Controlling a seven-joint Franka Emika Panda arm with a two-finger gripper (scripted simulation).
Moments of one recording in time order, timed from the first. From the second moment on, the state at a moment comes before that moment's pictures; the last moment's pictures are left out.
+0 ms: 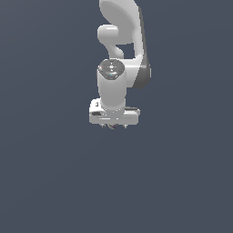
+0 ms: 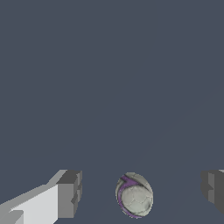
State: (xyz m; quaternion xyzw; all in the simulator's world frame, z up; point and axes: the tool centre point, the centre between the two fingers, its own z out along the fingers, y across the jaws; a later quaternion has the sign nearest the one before) arm -0.001 -0.011 0.157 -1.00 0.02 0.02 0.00
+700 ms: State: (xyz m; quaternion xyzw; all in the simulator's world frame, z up) arm 0.007 -0.014 0.169 -1.00 0.01 0.00 0.01
